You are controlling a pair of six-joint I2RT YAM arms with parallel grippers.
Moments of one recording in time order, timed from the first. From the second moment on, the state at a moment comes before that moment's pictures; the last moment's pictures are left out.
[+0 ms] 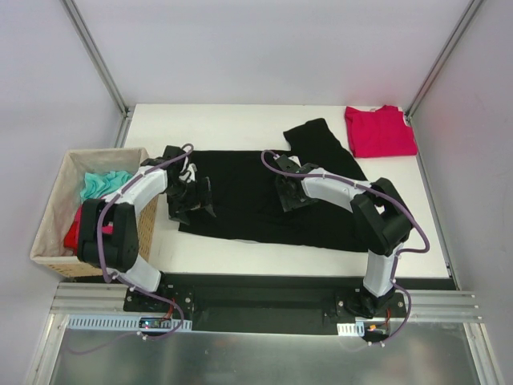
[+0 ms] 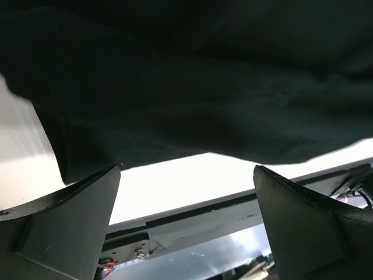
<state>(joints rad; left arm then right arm) -0.15 1.54 1.01 -0.86 0.36 -0.36 0.71 1.88 1.26 -0.67 0.39 0.34</state>
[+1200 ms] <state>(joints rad) -0.15 1.70 1.00 -0.83 0.36 -0.36 0.69 1.88 1.28 -0.70 0.43 0.34</state>
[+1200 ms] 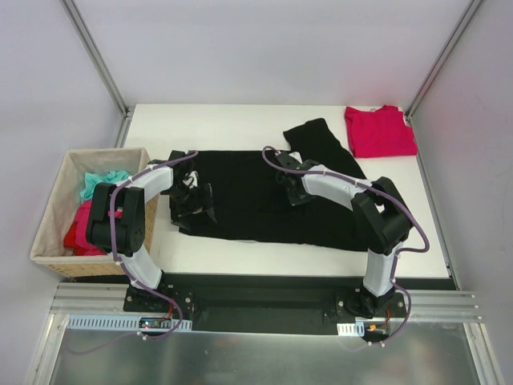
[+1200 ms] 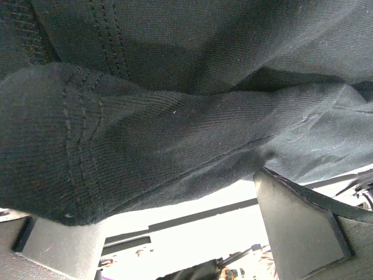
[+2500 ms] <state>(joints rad) -0.15 1.68 0.99 -0.82 0.36 -0.36 0.56 1.94 1.38 -0.72 0.43 0.32</state>
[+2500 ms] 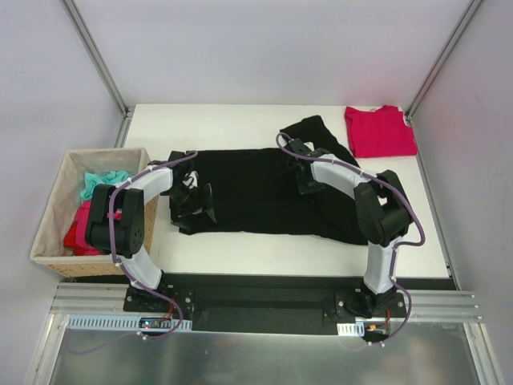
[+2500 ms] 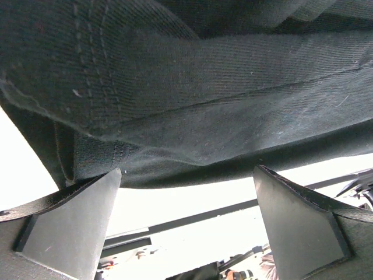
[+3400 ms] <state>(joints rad) -0.14 1.51 1.09 -0.84 0.20 -0.38 0.54 1.58 1.08 -0.74 0.53 0.35</state>
